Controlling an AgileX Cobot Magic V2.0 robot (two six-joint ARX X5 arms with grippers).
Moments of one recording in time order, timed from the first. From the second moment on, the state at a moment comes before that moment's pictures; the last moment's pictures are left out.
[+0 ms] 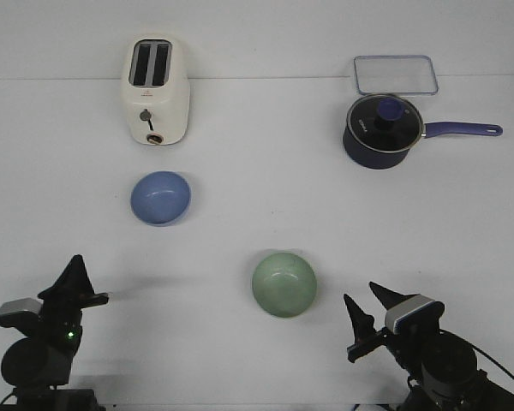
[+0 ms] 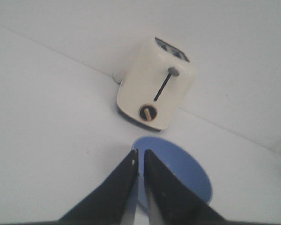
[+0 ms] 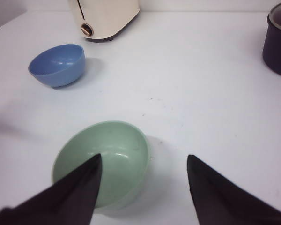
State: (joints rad) left arm 0.00 0.15 0.27 0.03 -0.02 -0.44; right arm 0.83 0.33 0.61 -0.64 0.28 0.34
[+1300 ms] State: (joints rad) left arm -0.02 1.62 1.01 -0.11 0.16 -0.38; right arm 0.83 0.33 0.61 -0.64 0.29 0.34
